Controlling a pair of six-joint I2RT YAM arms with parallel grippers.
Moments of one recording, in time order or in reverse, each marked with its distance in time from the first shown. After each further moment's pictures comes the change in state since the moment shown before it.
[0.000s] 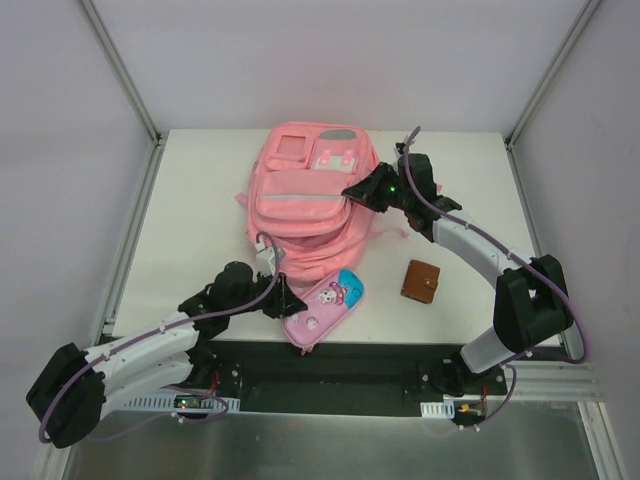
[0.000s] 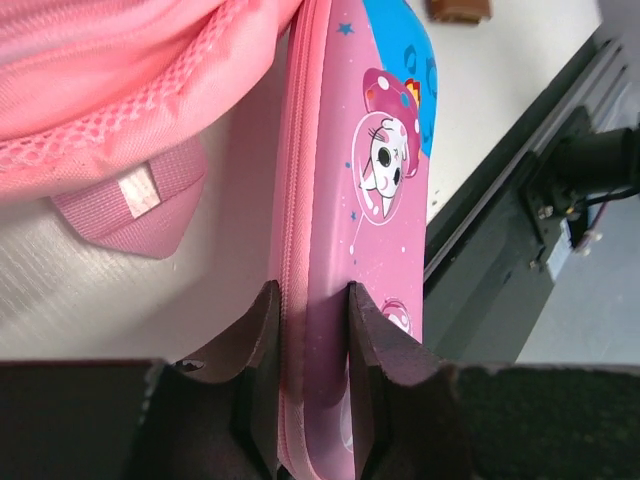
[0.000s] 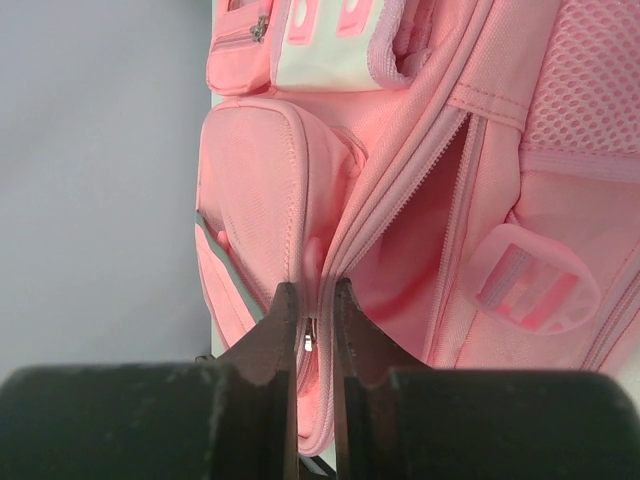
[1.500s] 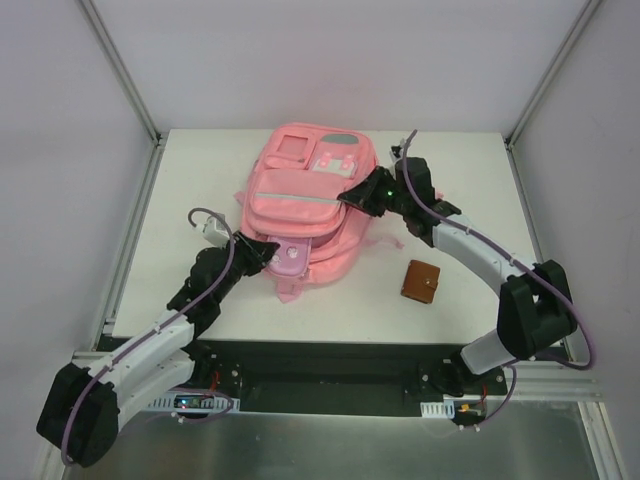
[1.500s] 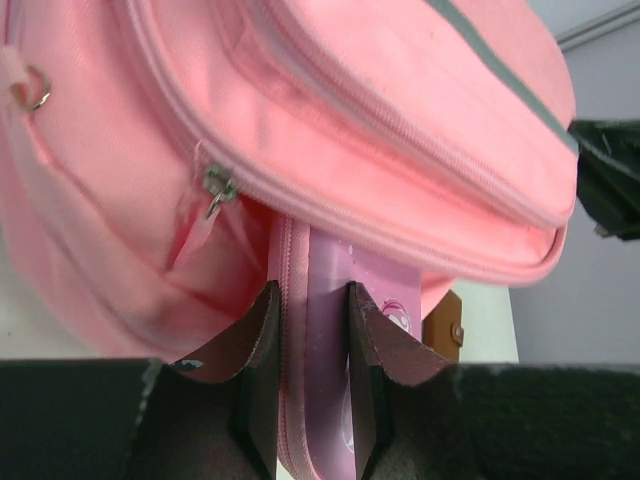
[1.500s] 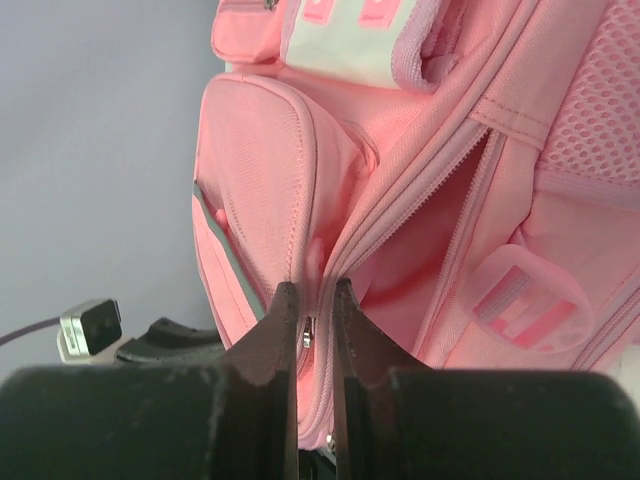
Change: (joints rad) left arm 0.243 -0.116 0.011 0.146 -0.379 -0.317; right arm 0.026 -0.028 -0.013 0.000 -0.014 0.008
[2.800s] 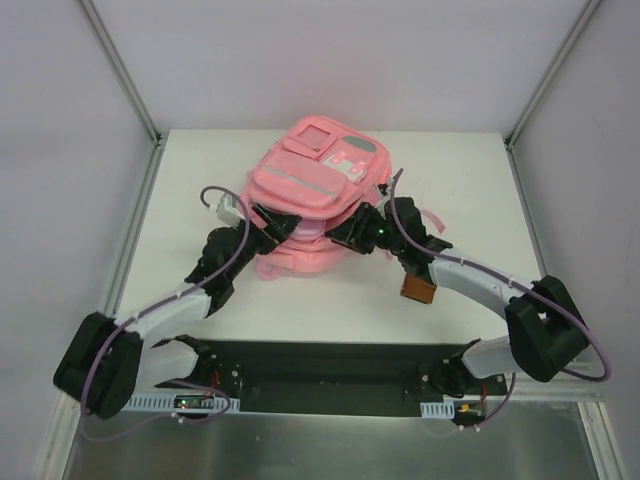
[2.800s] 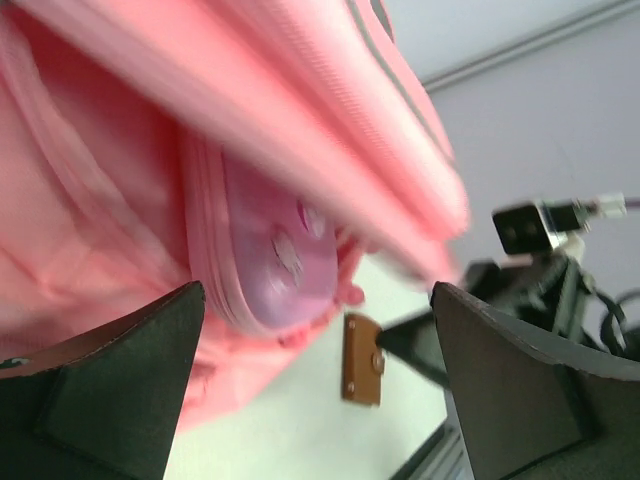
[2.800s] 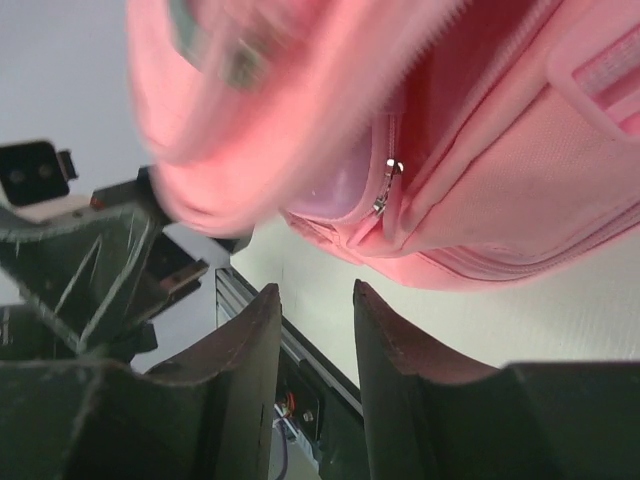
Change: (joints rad) left arm 0.006 0.412 0.147 0.389 0.061 -0.134; right arm 0.146 -0.131 -0.310 0.193 0.000 0.109
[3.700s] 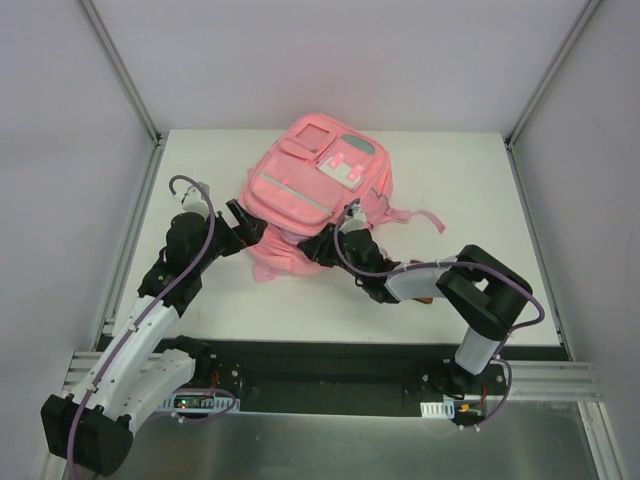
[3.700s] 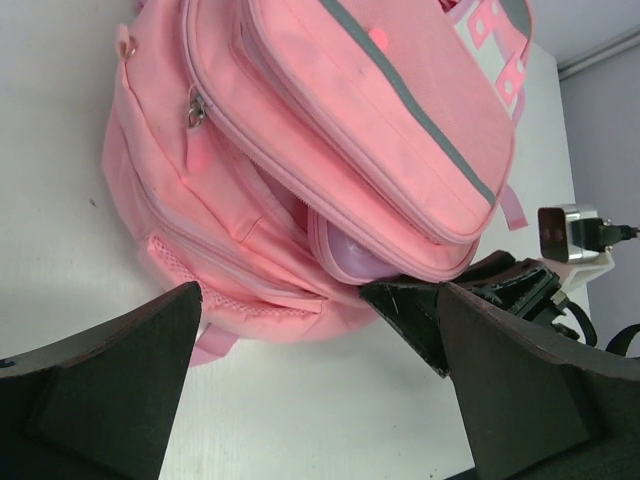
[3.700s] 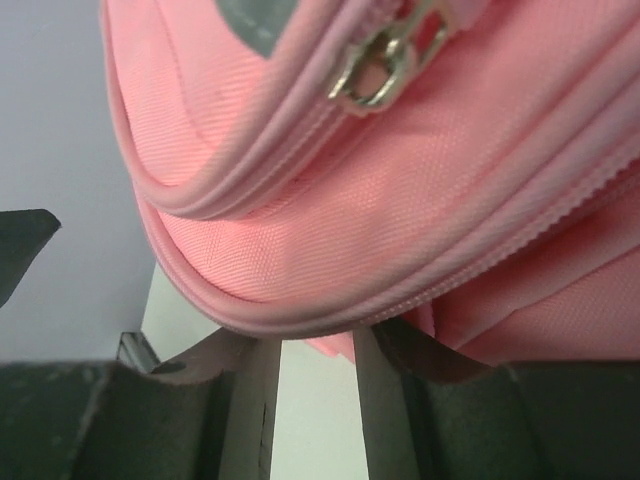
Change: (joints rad) left arm 0.163 -0.411 0.238 -0.883 0.006 0.362; right arm 0.238 0.330 -0.071 0.515 0.374 -0.077
